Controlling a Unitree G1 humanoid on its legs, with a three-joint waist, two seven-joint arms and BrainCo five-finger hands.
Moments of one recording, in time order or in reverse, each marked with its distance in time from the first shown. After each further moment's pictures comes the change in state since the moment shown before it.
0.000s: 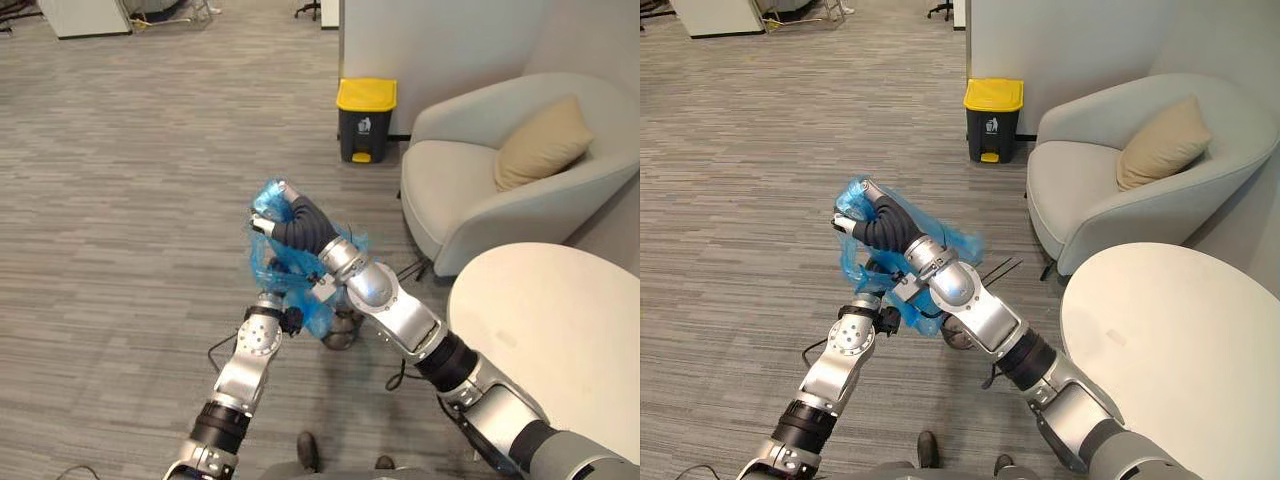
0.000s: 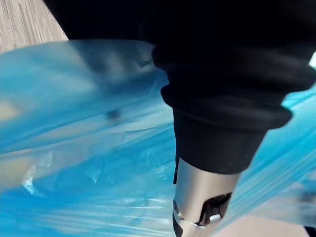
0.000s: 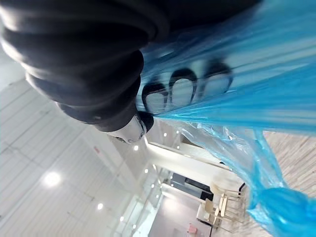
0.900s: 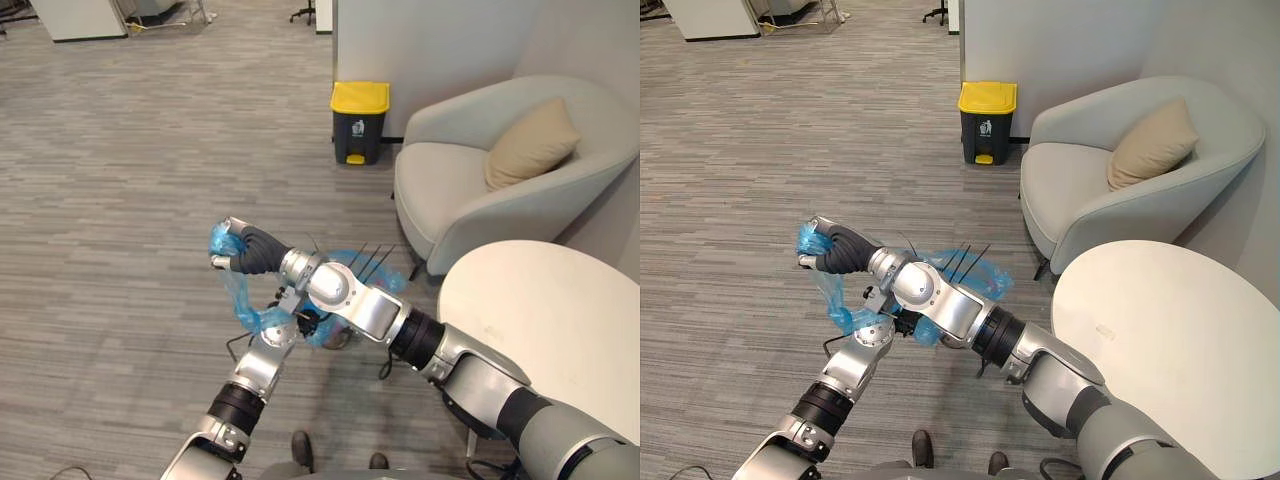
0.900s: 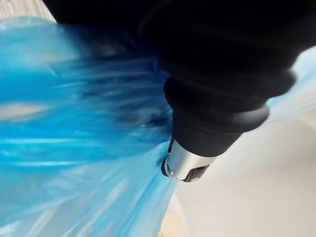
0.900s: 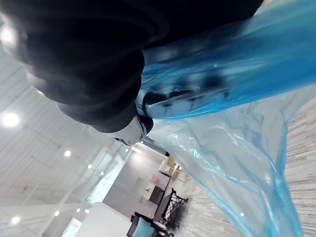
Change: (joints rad) left arm -0.062 -0.081 0.015 0.057 -0.031 0.027 0.007; right arm -0.179 0.070 0.242 0.267 -0.034 -0.015 0.070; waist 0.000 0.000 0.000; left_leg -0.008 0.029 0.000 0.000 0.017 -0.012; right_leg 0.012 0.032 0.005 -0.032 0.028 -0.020
